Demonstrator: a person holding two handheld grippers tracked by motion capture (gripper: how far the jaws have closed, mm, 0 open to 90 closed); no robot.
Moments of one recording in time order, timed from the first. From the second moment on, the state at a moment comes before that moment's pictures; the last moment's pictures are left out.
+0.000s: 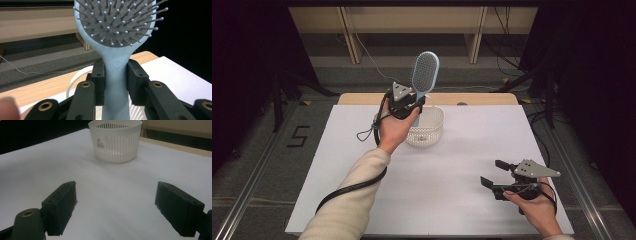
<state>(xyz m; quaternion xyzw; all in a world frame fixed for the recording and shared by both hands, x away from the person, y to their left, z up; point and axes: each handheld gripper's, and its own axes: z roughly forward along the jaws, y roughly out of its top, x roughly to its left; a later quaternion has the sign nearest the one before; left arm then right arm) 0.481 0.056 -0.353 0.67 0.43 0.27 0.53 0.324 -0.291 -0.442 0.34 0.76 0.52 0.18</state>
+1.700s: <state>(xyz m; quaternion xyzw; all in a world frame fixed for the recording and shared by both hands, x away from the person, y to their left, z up) 0.497 0.041 -0.364 0.68 0.43 0.26 0.53 0.324 -0.292 -0.443 0.34 0.76 0.52 0.18</state>
